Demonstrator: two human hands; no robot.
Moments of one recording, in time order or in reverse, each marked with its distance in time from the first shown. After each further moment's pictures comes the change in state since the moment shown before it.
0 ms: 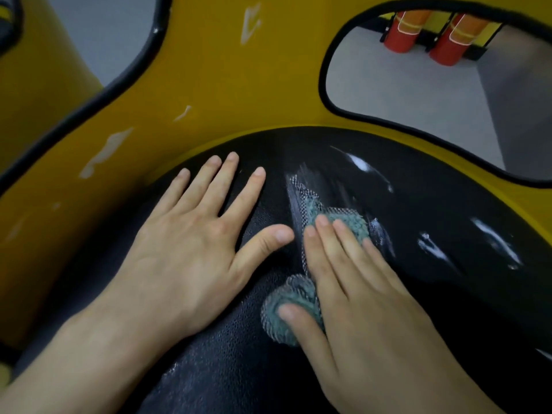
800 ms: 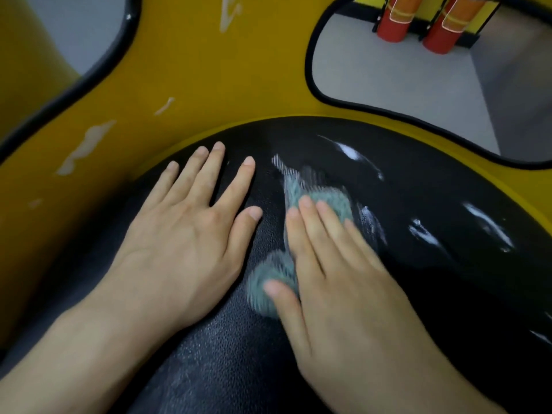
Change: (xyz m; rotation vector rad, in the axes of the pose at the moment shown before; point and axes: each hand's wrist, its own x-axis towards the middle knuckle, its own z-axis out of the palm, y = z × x) left_hand 0.004 -0.002 0.016 0.010 0.155 0.029; right_hand 0.006 -0.009 0.004 0.031 0.102 0.021
